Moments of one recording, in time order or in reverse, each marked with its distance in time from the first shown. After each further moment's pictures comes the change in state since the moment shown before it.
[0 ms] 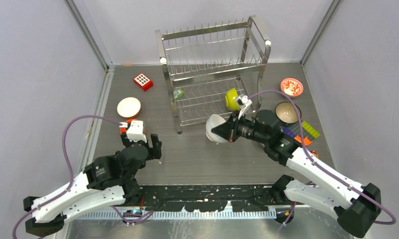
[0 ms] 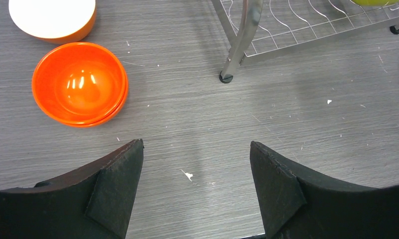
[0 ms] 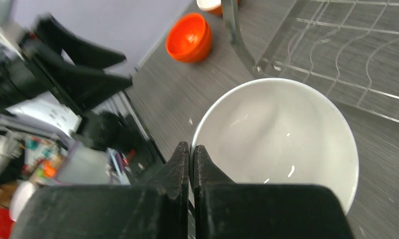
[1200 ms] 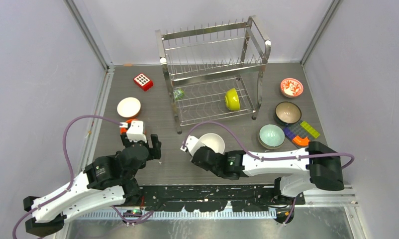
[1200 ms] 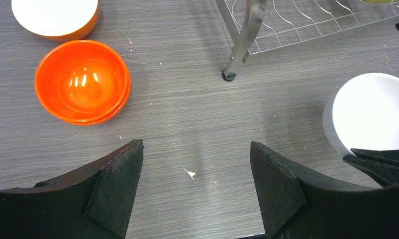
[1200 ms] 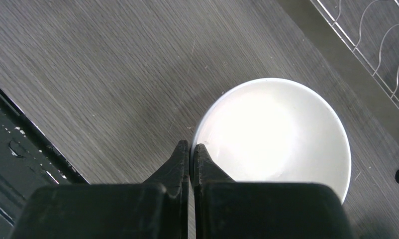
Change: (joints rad) left arm 0.000 0.003 0.000 -0.014 -0.005 -0.005; right arm 0.688 0.482 0.175 -0.305 0.895 -0.430
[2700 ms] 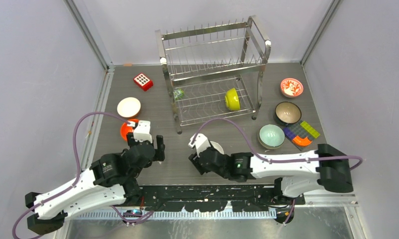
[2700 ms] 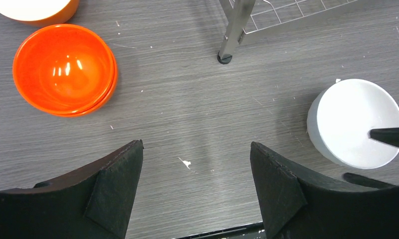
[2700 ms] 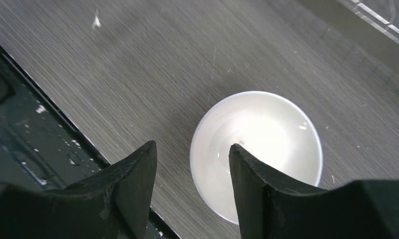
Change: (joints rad) left arm 0.000 0.071 0.000 -0.009 0.055 -0.026; right arm 0.011 -0.034 -0.069 0.090 -0.042 0.174
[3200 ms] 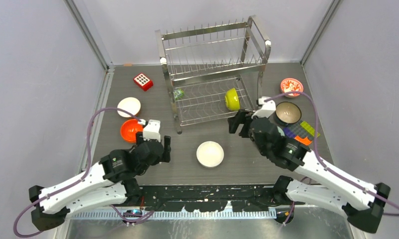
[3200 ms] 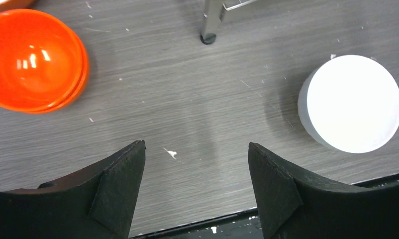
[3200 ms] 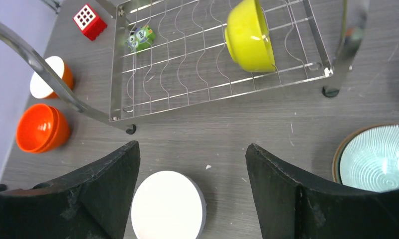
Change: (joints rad) left arm 0.000 0.095 0.015 0.010 0.076 -0.006; right arm -0.420 -0.495 0.046 -0.245 0.144 0.315
